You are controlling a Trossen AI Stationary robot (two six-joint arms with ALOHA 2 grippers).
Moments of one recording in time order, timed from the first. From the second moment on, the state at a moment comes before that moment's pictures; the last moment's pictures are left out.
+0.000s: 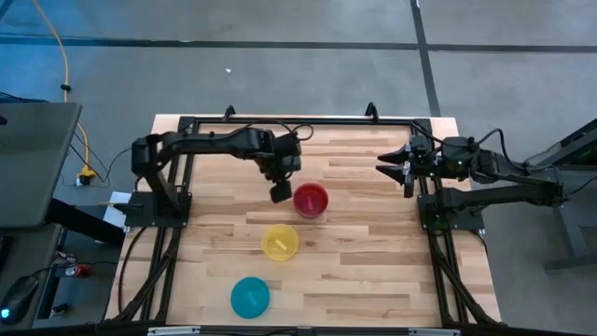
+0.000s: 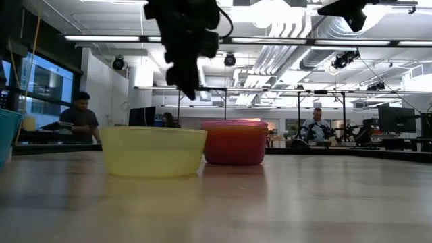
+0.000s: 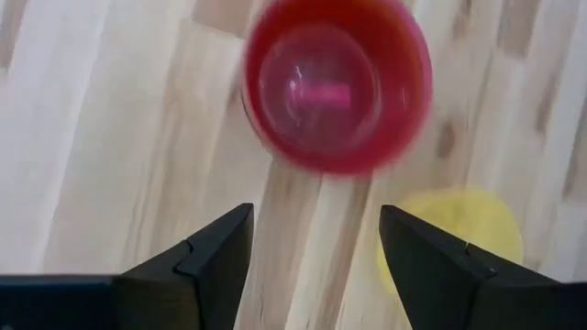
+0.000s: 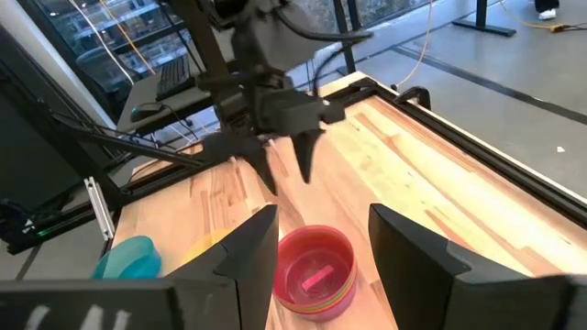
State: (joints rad) left arm 0.33 1.76 1.45 -0.92 0.23 -0.09; right arm -0.08 0.59 0.80 -0.46 0.11 0.34
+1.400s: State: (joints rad) left arm -0.03 1.69 1.14 -0.74 0.01 -0.49; right arm -0.09 0.59 0.80 -0.50 0.13 0.34
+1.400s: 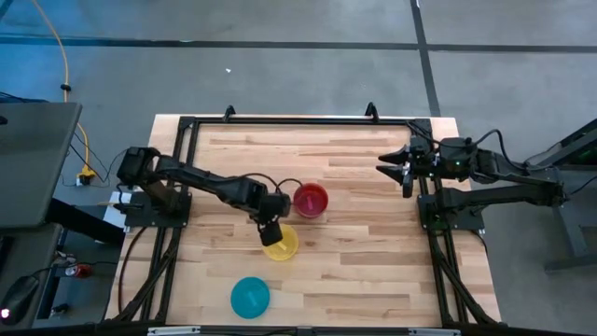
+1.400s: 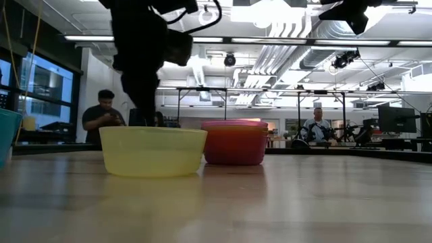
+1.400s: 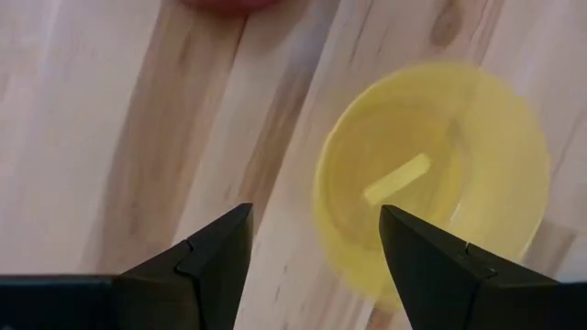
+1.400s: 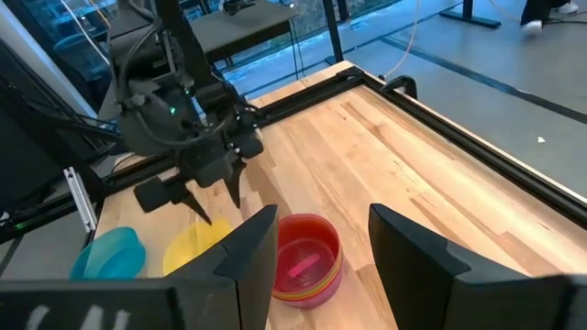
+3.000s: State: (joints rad) left arm 0.10 1.77 1.18 -0.71 0.16 -0.45; right arm -0.08 0.60 0.80 -0.54 0.13 0.34
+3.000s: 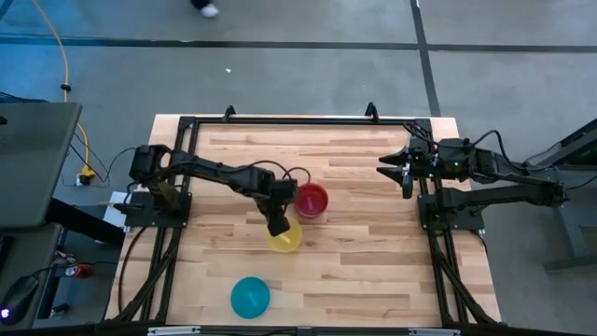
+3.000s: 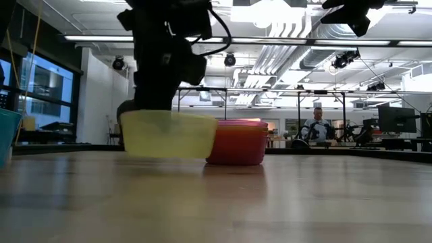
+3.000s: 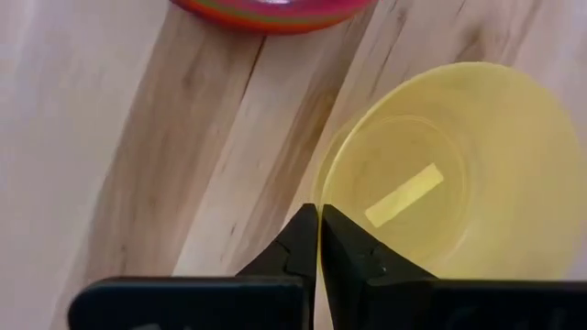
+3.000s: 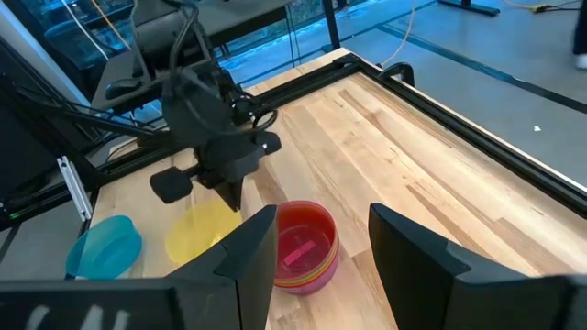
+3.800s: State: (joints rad) left arm 0.37 1.77 1.48 -0.76 0.10 -0.34; right arm -0.08 0.60 0.80 -0.54 0.14 0.33
